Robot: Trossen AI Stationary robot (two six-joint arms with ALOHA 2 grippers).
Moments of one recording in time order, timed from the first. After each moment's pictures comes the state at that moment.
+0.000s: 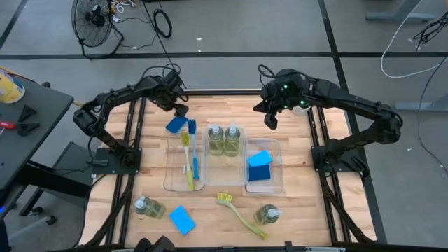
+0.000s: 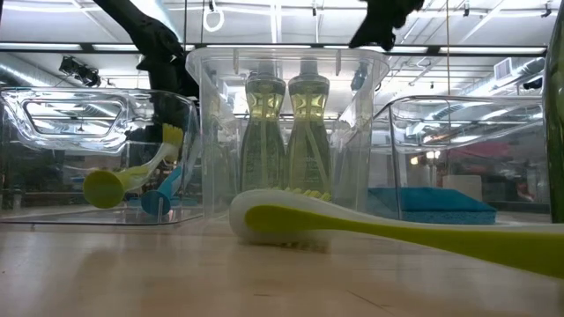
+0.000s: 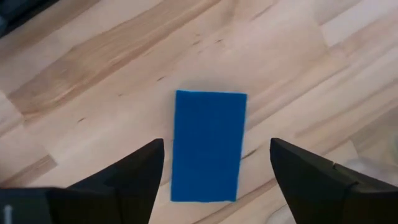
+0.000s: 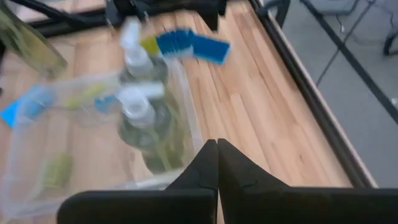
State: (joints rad) left arm 0.82 1.57 1.09 -0.84 0.05 -0.19; right arm -0.37 1.29 1.37 -0.80 -0.17 -0.06
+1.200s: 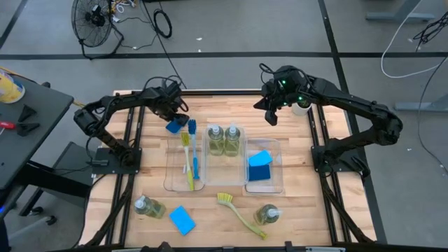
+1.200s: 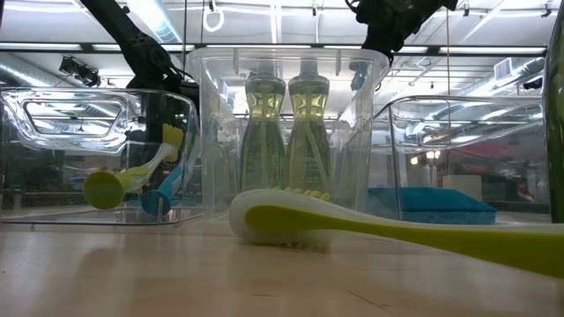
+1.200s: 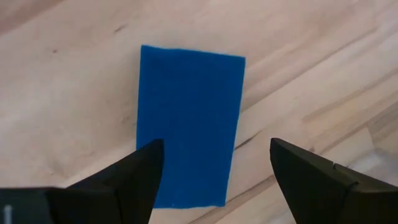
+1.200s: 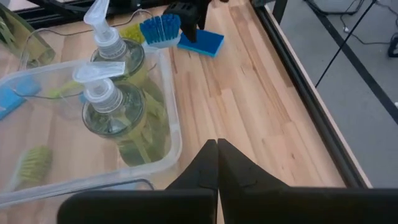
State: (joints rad) left arm 0.79 1.57 0.89 -0.66 0.13 -0.27; right arm -0.49 1.29 1.27 -0.72 -0.28 -0.17
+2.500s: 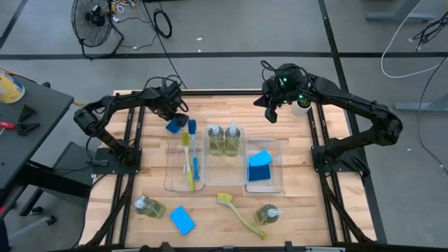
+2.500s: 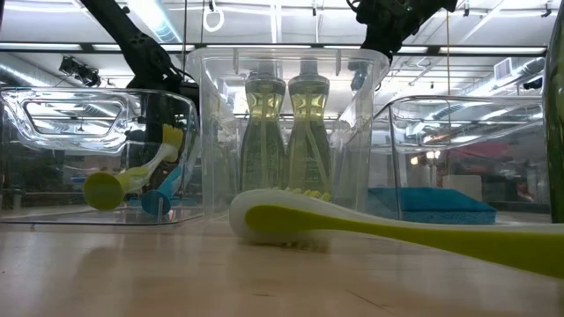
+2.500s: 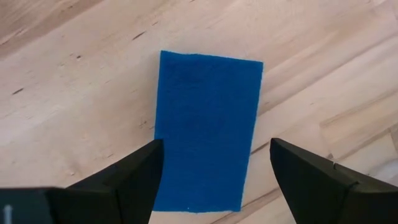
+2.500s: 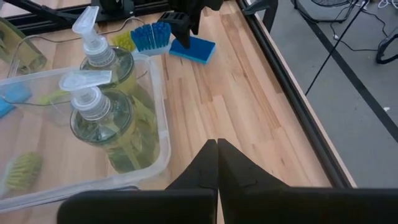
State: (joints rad) left arm 0.79 1.58 0.89 -0.66 0.07 -0.27; right arm -0.51 1.29 1.27 -0.69 -0.28 -0.18
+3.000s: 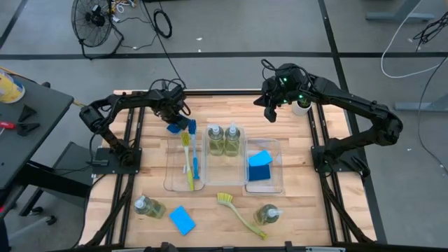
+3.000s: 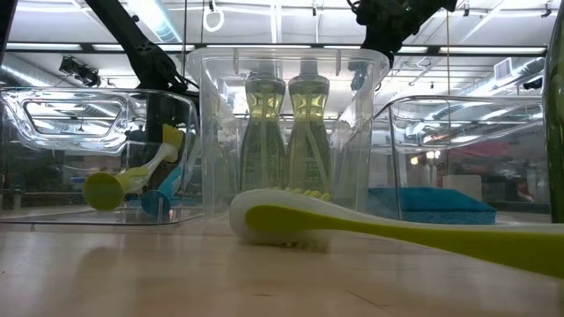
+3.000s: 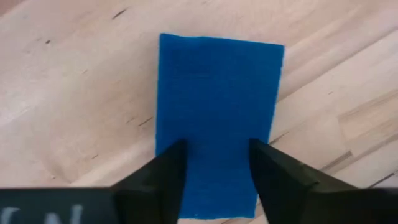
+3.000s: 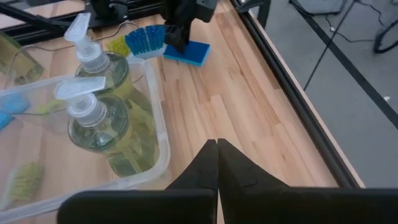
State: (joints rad) left arm 0.75 1.64 0.89 -0.65 0.07 -0.27; right arm -0.51 1.29 1.27 -0.69 -0.26 -0.12
